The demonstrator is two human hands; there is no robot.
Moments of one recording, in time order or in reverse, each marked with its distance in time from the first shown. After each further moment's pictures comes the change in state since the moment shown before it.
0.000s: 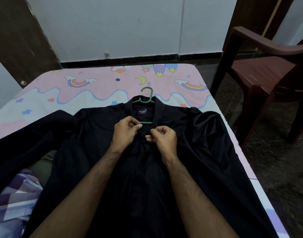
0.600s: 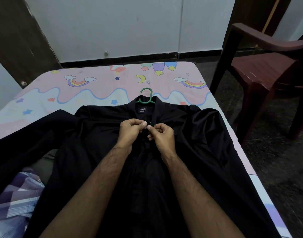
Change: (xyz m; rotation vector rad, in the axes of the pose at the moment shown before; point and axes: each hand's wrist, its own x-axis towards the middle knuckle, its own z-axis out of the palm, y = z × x) left_hand -0.016 0.031 0.011 -0.481 -0.050 -0.326; right_hand 0.005 0.007 0.000 -0.075 -0.058 -0.076
